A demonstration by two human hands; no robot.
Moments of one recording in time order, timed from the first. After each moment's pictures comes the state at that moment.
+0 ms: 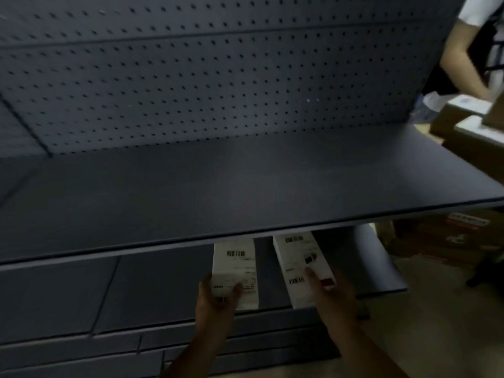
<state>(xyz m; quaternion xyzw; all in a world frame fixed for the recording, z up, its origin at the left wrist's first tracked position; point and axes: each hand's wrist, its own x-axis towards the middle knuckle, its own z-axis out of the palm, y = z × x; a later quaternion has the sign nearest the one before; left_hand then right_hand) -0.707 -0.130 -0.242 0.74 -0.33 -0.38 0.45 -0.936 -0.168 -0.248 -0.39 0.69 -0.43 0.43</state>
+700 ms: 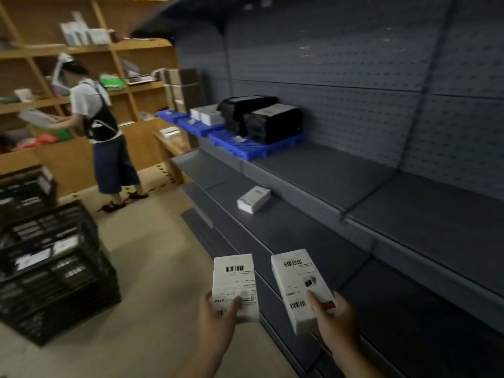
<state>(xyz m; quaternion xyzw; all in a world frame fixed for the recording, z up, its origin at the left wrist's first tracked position) -0.401 0.209 -0.191 0.75 0.07 -0.08 0.65 -0.512 0.004 -0.185 -0.65 0.40 -0.18 0.62</state>
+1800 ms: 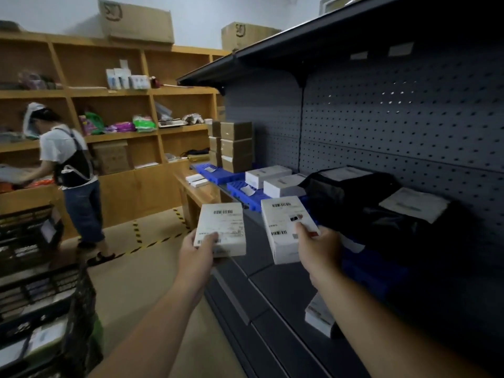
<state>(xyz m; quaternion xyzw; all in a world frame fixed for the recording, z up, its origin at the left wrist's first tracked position) 0.149 0.257 0.011 0.63 -0.02 -0.03 0.78 0.068 0.046 0.020 -0.68 0.29 -0.32 0.60</state>
